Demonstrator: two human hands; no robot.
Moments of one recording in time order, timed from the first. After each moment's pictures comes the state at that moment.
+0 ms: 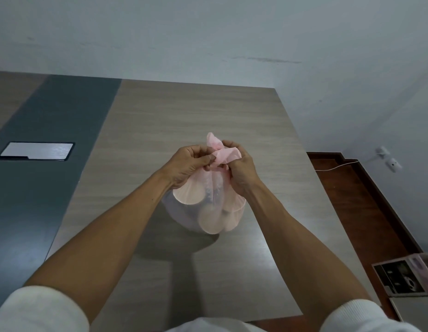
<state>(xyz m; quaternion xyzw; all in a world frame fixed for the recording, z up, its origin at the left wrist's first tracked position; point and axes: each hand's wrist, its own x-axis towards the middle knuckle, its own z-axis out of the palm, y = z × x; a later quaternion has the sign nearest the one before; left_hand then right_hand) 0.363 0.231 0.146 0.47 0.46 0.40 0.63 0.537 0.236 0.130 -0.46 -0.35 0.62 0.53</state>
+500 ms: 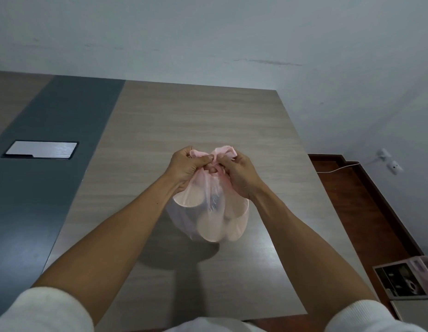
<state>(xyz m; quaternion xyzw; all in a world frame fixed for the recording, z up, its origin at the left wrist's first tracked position) 0.367 0.219 0.140 0.34 0.48 0.50 0.64 0.543 0.226 0.129 -0.45 -0.46 0.63 0.44</state>
